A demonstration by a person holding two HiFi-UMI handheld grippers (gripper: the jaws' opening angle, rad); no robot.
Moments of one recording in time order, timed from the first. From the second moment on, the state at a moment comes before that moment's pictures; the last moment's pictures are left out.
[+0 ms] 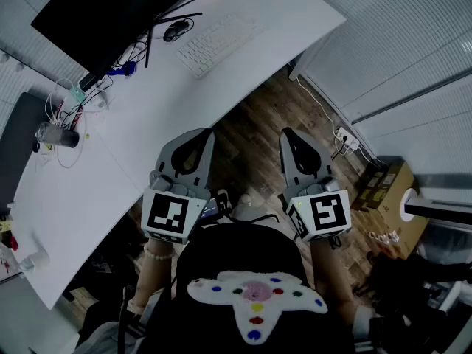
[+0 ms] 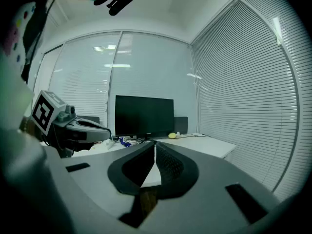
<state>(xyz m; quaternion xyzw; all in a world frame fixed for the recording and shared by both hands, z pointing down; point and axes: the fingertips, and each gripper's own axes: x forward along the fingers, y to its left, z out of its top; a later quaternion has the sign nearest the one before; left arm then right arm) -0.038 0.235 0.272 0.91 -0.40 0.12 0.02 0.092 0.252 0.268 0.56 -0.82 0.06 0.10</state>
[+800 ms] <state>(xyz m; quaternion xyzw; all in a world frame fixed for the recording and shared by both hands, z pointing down) -0.019 0.241 0.268 0.90 -0.42 0.12 0.04 0.120 0.254 0.267 0.56 -0.82 0.08 0.06</state>
